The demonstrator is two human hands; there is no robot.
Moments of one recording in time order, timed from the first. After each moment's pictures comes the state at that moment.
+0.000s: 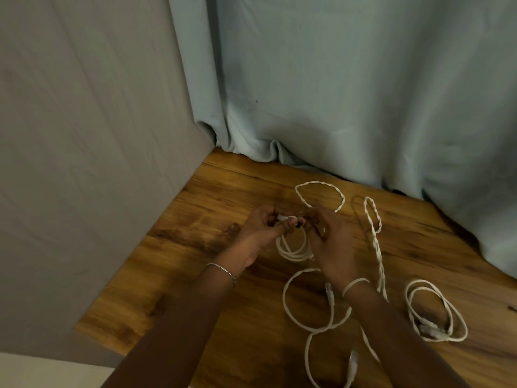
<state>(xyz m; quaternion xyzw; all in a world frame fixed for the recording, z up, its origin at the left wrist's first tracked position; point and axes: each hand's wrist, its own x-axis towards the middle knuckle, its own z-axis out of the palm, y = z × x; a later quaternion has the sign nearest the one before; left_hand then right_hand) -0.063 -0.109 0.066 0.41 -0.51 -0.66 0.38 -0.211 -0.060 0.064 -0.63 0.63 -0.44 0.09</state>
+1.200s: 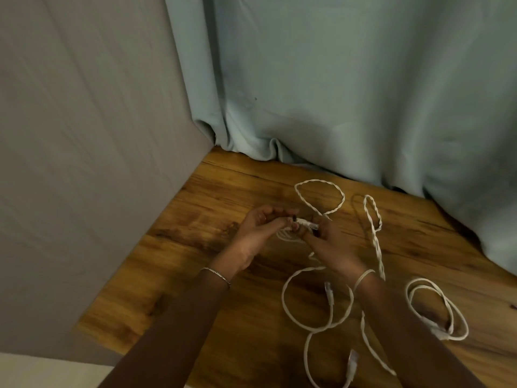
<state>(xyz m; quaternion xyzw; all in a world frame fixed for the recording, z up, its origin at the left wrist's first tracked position) -0.057 -0.102 0.067 0.36 -0.52 -0.66 0.40 -0.220 -0.067 0.059 -0.55 0.61 -0.40 0.40</state>
